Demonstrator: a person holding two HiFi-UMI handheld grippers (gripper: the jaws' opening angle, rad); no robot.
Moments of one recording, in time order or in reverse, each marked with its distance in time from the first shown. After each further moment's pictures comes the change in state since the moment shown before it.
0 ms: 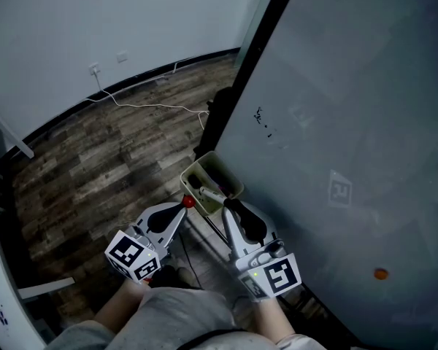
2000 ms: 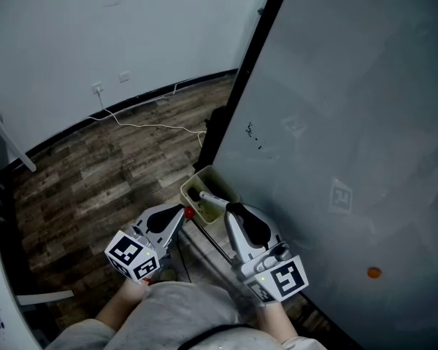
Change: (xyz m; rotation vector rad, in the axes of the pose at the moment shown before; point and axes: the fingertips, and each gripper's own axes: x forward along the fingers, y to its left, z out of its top) left arm 0.004 0.003 0.028 0.052 -0.060 -0.004; right arm -0.005 0.005 0.040 -0.030 -0.068 0.050
